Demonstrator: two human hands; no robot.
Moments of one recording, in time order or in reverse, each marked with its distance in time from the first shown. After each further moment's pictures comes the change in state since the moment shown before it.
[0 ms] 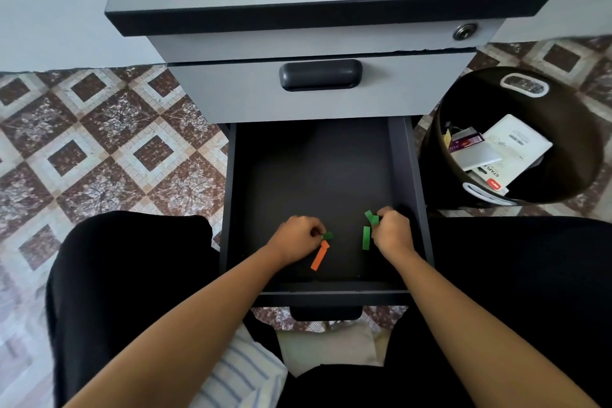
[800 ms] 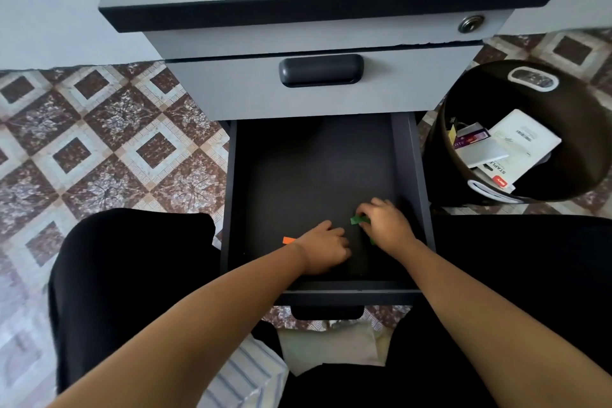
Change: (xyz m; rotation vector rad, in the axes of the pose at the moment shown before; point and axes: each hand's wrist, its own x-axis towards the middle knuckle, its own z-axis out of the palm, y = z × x) left_hand 0.007 0.029 0.019 0.952 -0.260 0.592; right_hand 0.008 -0.002 -0.005 -0.329 -0.096 -0.520
